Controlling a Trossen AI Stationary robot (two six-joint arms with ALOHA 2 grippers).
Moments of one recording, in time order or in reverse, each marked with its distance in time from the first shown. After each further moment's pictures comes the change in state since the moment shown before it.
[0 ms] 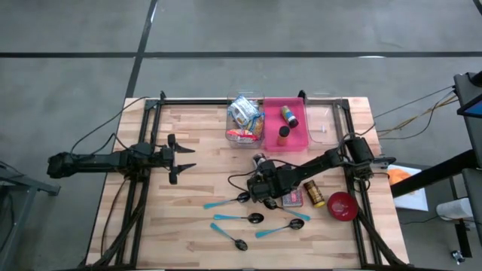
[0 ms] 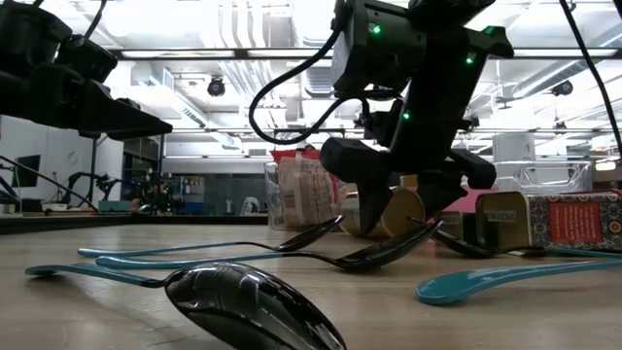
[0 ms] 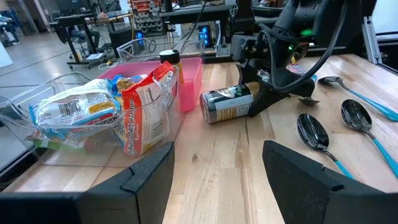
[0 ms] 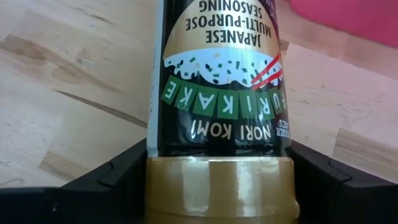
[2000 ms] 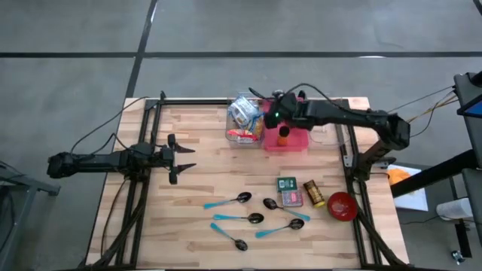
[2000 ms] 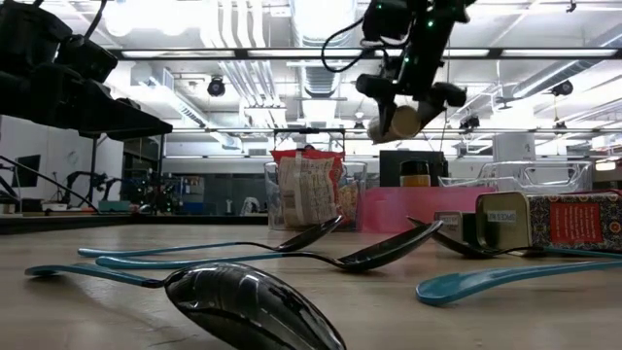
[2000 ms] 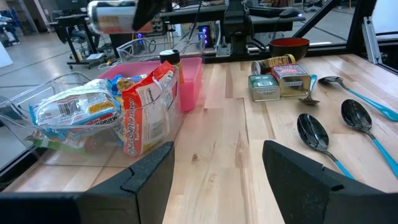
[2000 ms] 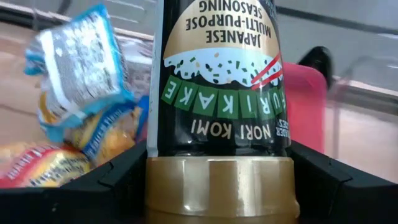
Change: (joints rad) left arm 0.000 0.000 0.000 0.000 0.000 0.000; right arm -0.579 -0.441 0.040 -0.116 -0.013 -0.573
